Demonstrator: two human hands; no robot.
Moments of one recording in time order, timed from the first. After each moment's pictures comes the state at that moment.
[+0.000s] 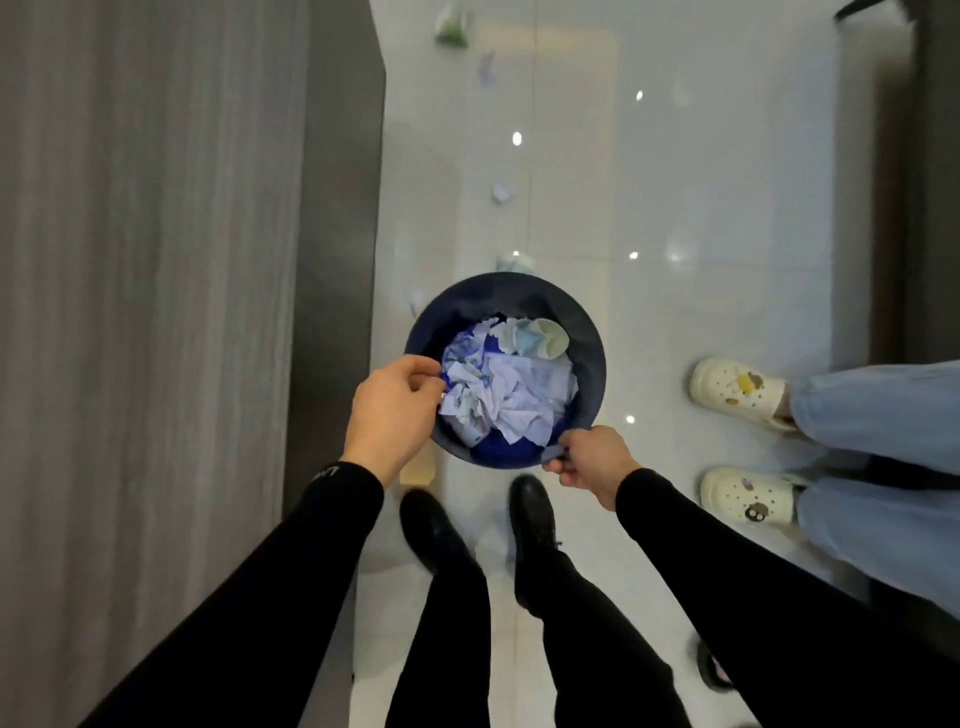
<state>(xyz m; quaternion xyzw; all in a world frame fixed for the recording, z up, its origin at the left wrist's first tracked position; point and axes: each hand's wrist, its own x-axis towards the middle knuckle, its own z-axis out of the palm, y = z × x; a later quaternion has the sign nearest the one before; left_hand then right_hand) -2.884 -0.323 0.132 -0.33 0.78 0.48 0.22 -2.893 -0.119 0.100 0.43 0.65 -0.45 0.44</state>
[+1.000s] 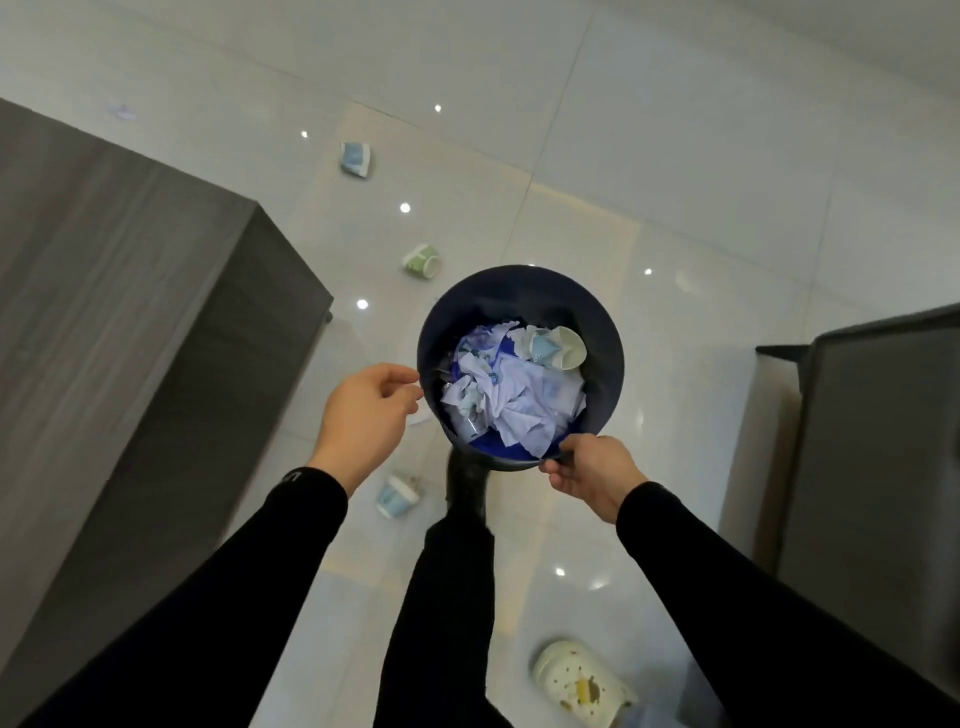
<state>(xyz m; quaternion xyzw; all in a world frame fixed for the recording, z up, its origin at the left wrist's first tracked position) -3.295 -0.243 0.198 -0.44 0.69 0.56 0.10 -3.378 -0.040 0.171 0.36 0.67 -0.49 0.43</state>
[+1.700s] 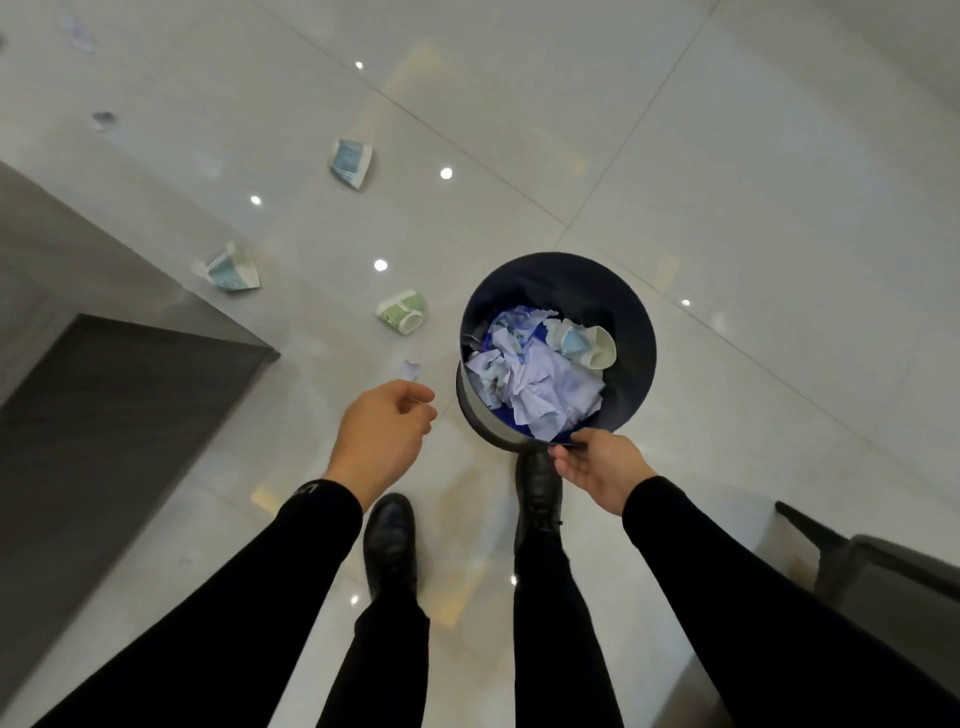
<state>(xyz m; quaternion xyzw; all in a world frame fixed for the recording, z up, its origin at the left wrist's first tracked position) -3.532 -0.274 0.071 -0.53 0.62 0.56 0.12 -3.670 -0.101 0.037 0.37 0.66 -0.44 0.49</state>
